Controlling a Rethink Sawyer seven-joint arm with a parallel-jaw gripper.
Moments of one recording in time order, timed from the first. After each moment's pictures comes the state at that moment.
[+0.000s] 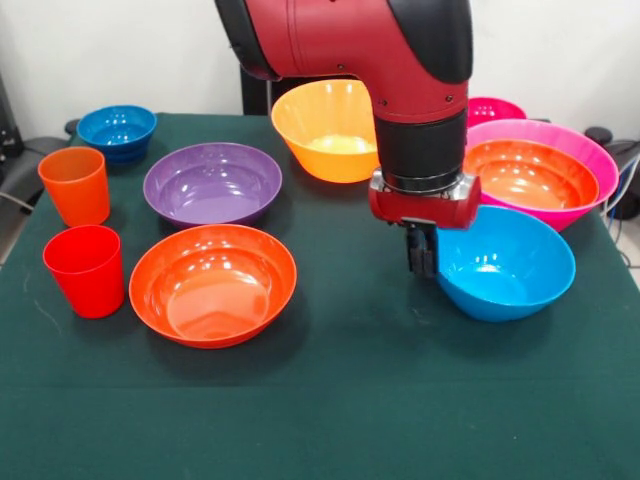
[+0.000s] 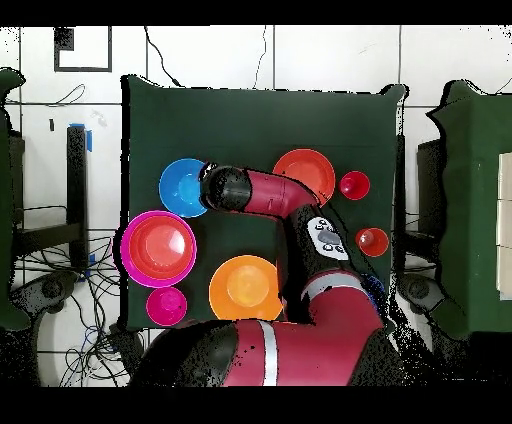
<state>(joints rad) -0.29 -0.46 0.20 1.59 -0.02 0.36 2.02</state>
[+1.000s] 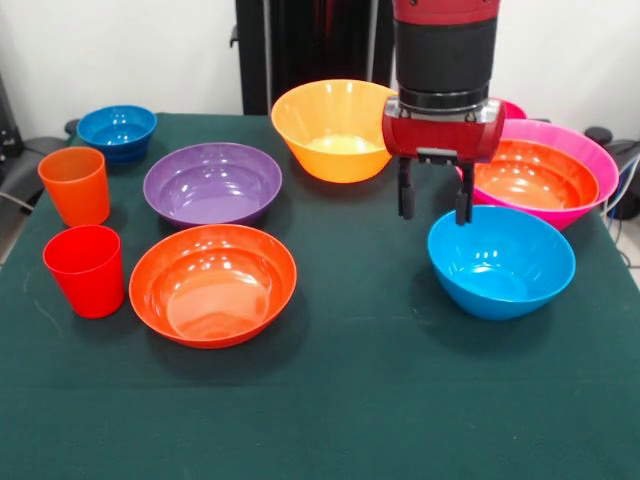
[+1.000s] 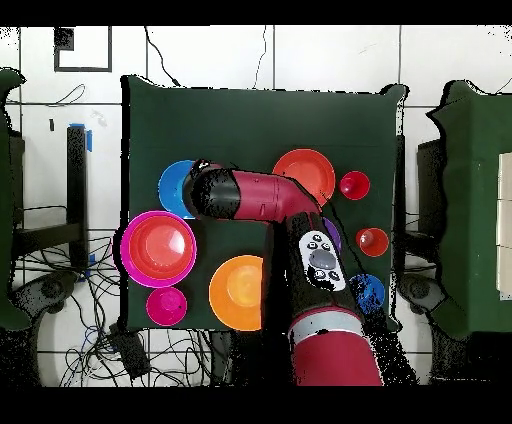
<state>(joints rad) -0.24 -0.65 0.16 1.66 -0.04 0.40 2.02</state>
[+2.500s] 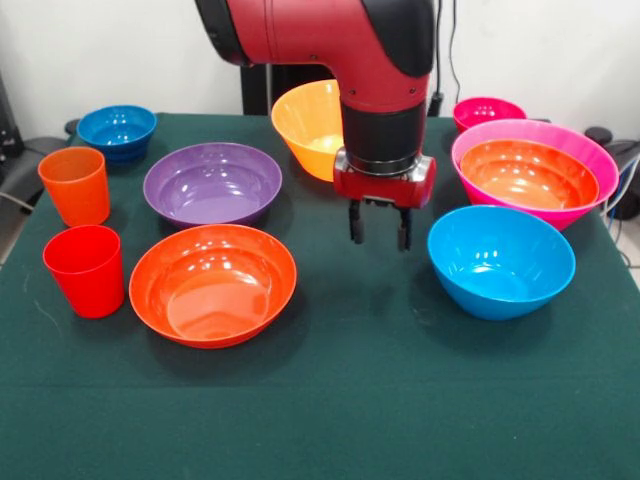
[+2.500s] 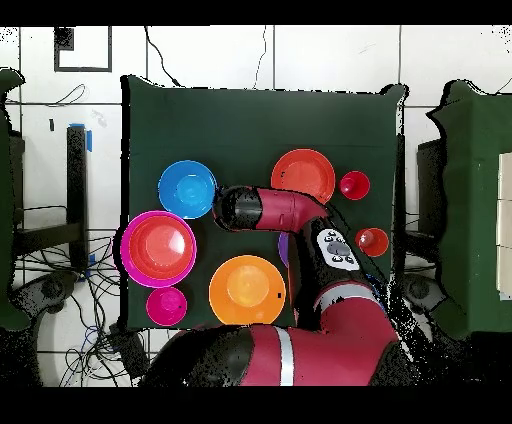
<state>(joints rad) -0.33 -0.48 0.17 1.65 -0.15 0.40 2.02</state>
